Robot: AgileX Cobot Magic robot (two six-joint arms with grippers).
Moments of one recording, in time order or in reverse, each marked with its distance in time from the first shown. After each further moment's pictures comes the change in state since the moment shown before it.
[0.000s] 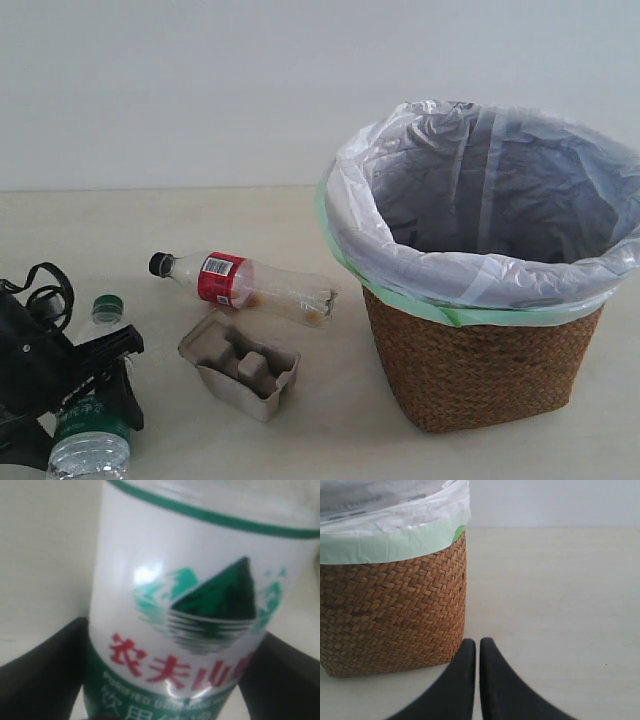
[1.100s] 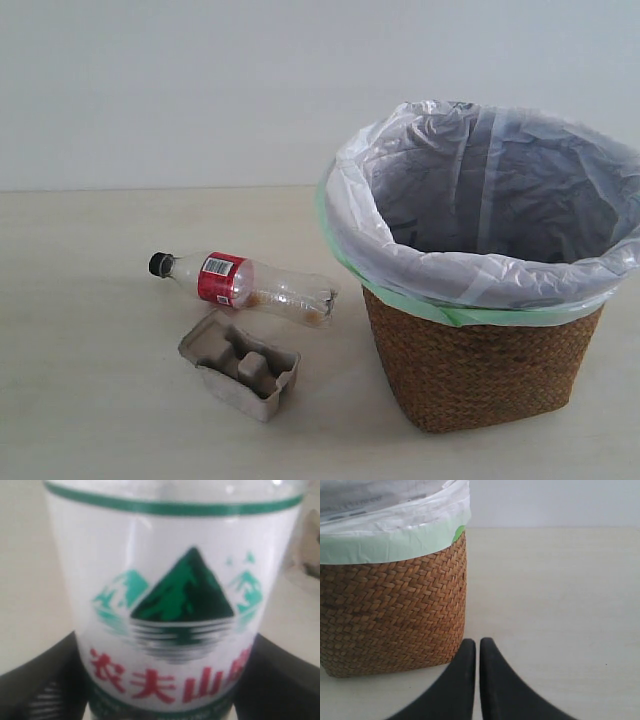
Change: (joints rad) left arm 0.000 -0.679 0.009 0.588 0.107 -0.069; right arm 0.000 0.000 0.000 0.000 0.000 0.000
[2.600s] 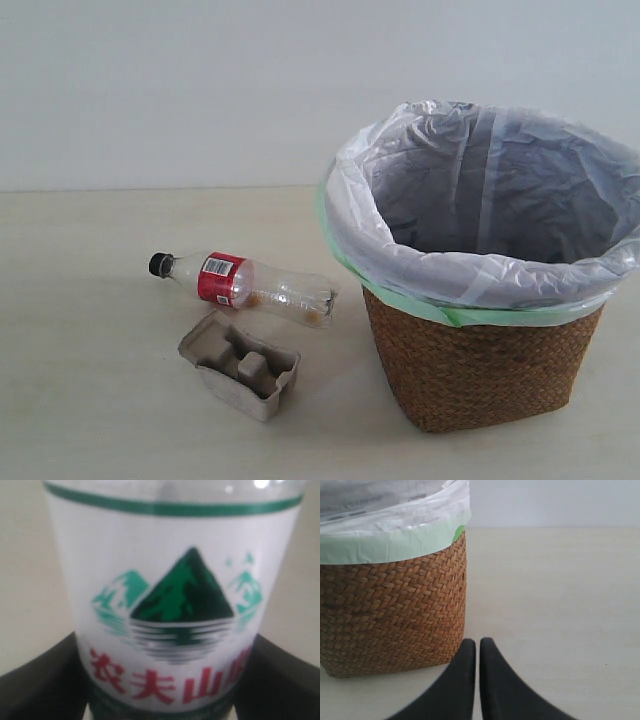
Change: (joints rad) left arm 0.305 -0.184 0.032 0.070 0.080 0.017; right arm 0.000 0.000 0.000 0.000 0.000 0.000
